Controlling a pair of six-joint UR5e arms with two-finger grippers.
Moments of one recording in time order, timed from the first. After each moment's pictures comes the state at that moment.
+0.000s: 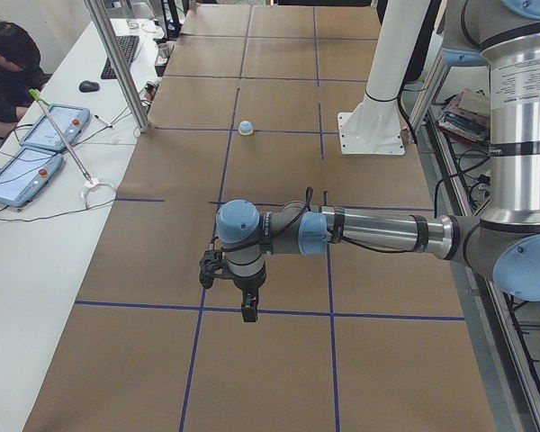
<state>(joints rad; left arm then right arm) -1.52 -1.45 -1.77 -1.46 -2.25 0.00 1.55 -1.71 1.79 -1.68 2.31 -0.18</state>
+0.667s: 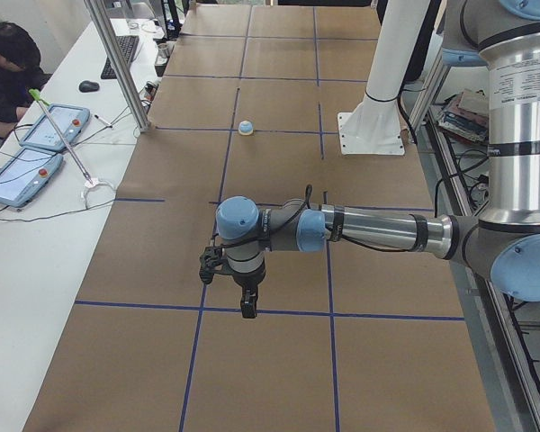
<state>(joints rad) -1.52 -1.45 -1.77 -1.46 -2.25 0.00 1.56 -1.73 1.78 -1.68 2.31 -0.16</state>
